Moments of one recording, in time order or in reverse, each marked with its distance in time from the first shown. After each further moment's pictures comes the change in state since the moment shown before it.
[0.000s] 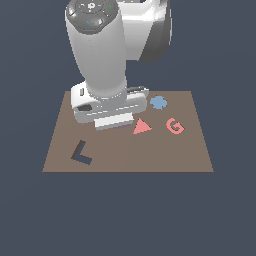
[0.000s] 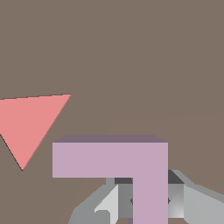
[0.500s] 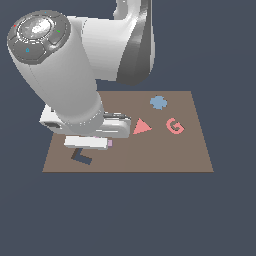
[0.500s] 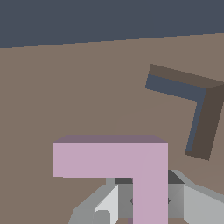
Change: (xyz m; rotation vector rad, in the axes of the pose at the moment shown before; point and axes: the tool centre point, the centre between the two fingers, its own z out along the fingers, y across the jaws) arm 0.048 0.061 -0.003 -0.001 0.001 0.293
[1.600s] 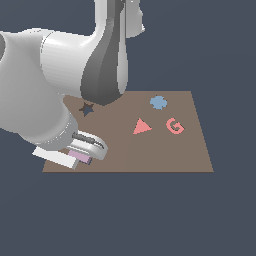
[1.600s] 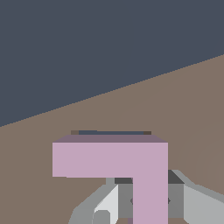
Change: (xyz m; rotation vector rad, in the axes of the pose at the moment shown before) arm 0.040 0.052 0.000 -0.001 0.000 0.244
